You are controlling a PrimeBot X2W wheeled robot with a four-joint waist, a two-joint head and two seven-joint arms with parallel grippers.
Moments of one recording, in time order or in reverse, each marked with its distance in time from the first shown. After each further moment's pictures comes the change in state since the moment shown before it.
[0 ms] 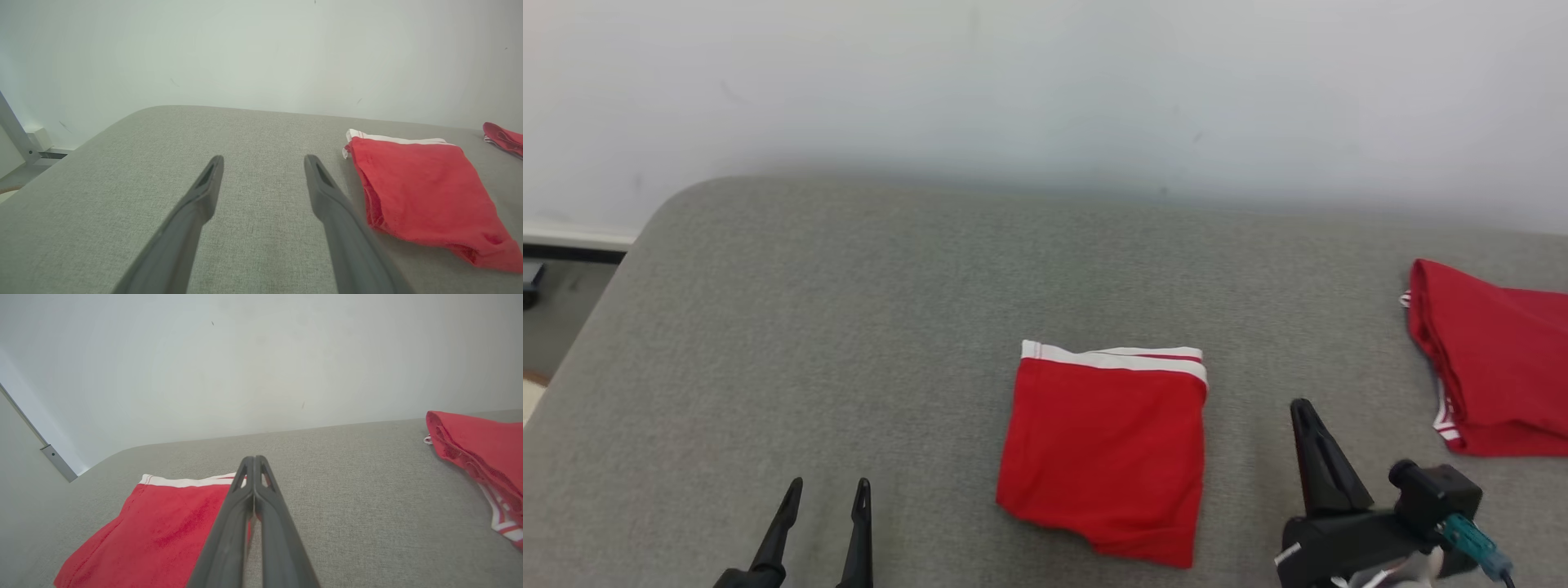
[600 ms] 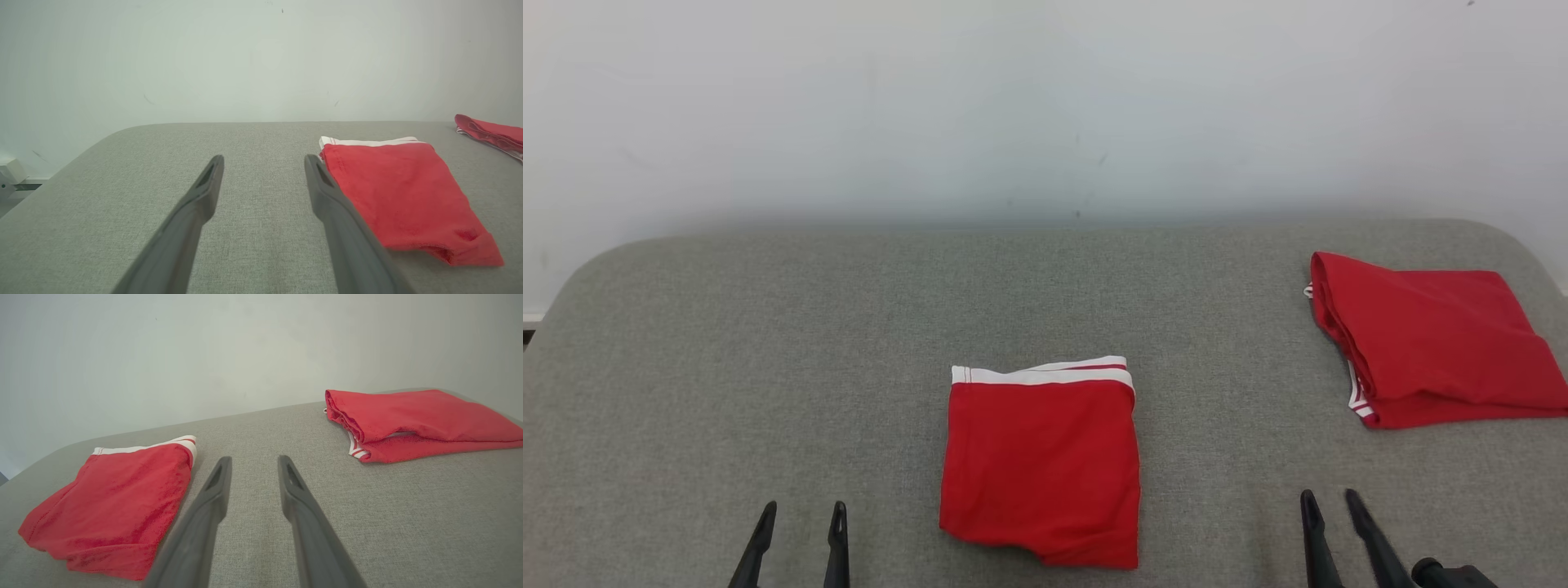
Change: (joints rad) left arm 0.055 0.001 0.056 -0.040 0.050 -0.001 0.000; right arm 0.252 0.061 -0.104 -0.150 -0.127 0.000 0.000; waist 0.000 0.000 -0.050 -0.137
